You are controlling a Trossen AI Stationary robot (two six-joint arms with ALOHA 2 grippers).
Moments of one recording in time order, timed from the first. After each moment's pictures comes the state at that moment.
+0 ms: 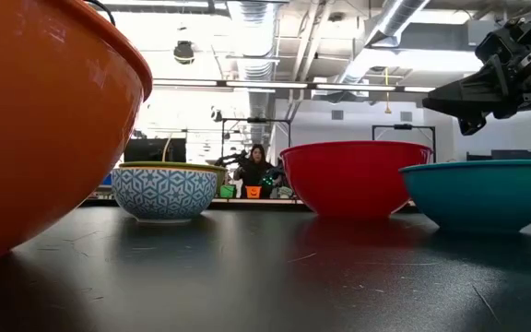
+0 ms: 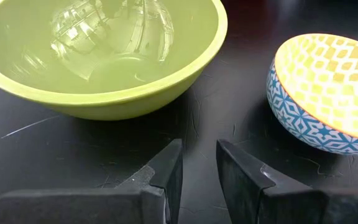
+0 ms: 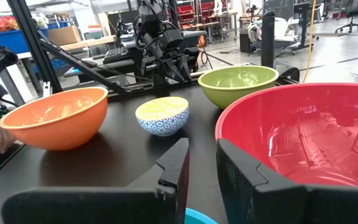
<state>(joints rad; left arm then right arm) 0.11 0.25 0.13 -0.39 -0.29 -0.24 0.11 0.27 0.01 0.21 0.24 0.18</state>
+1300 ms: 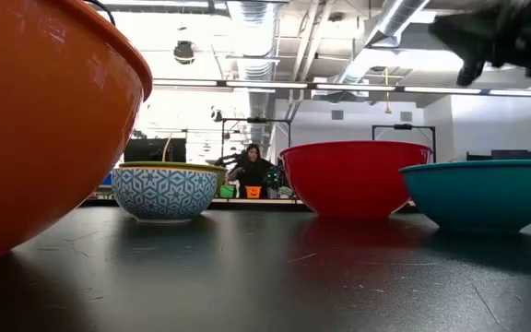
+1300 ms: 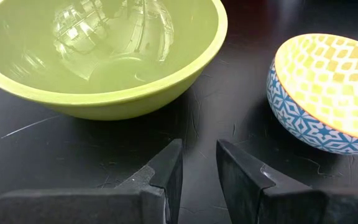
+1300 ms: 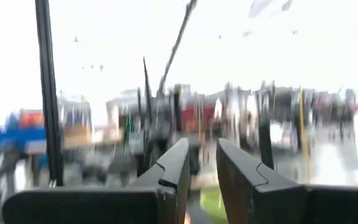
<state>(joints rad) 0.11 0.25 0.13 -0.39 -0.29 -0.24 0.09 0.27 0.01 0.72 0.24 0.02</state>
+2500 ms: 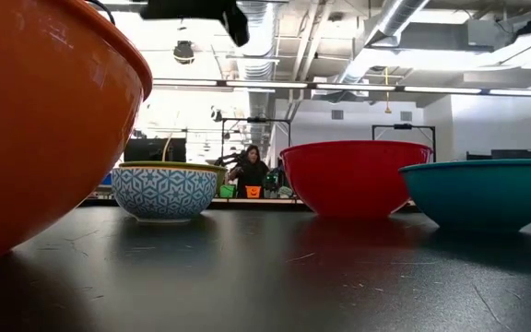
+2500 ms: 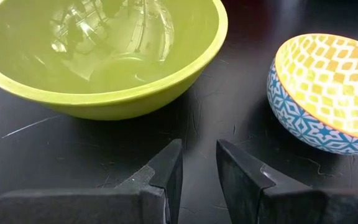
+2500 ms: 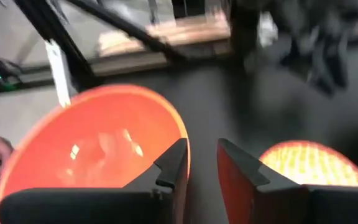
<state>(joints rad) 0.11 0.25 0.13 -0.39 -0.29 -0.24 0.25 1.99 1.73 -0.26 0.15 0.30</state>
